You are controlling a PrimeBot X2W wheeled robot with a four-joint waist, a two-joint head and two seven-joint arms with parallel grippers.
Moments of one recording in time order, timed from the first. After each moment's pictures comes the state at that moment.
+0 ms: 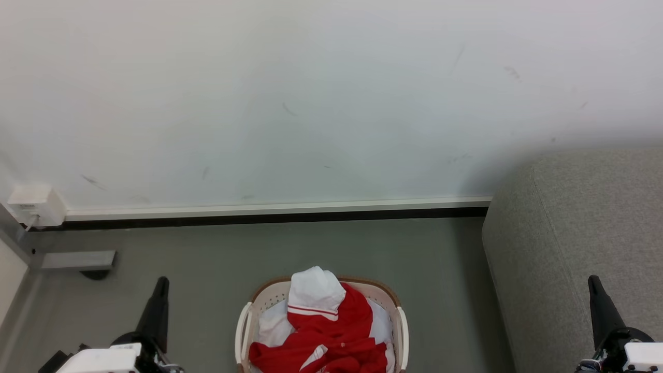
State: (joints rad) left arm -0.11 0.05 0.11 0.25 -1.61 -0.13 0.11; right arm -0.10 -0.05 -0.11 0.24 1.61 0.13 0.11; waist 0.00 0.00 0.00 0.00
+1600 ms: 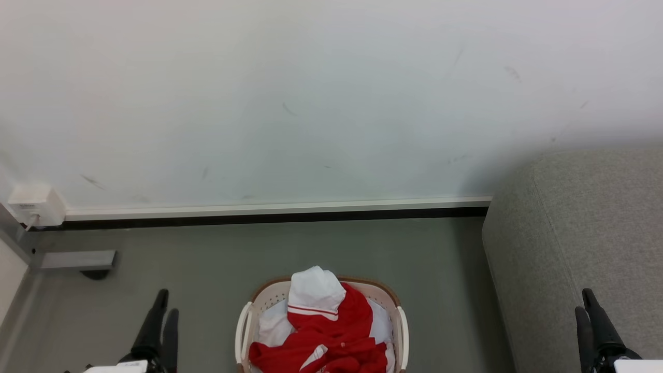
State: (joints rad) left arm -0.08 0.04 0.11 0.28 -1.60 -0.13 0.11; right arm -0.08 -0.03 -0.11 0.28 1.61 0.13 0.11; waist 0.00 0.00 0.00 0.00
